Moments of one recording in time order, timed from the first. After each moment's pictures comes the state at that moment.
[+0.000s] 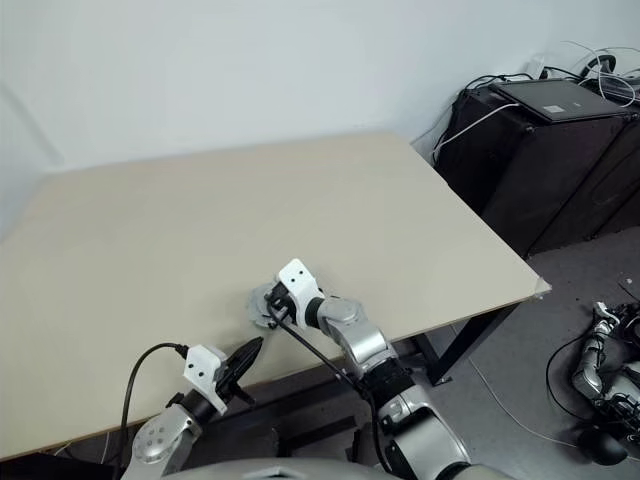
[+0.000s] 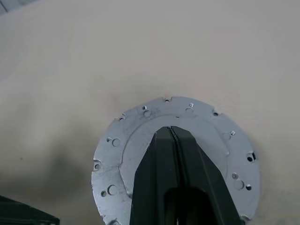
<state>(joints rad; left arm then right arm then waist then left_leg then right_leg) 0.39 0.23 -0.12 0.07 -0.16 -0.33 -0.53 -0.42 0.06 0.37 0.43 0.04 0.33 0.56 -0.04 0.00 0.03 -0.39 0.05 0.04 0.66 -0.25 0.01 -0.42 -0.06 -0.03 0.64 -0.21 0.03</state>
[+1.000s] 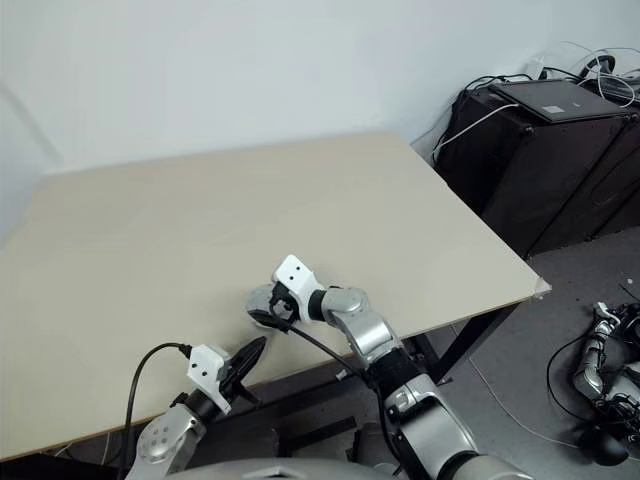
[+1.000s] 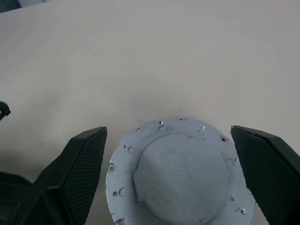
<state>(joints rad) 0.38 0.22 -0.13 0.07 -0.16 -0.33 -0.52 -0.46 0.00 0.39 0.42 0.02 0.26 0.73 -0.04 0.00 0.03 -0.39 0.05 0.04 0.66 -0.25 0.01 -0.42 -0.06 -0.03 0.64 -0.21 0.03</state>
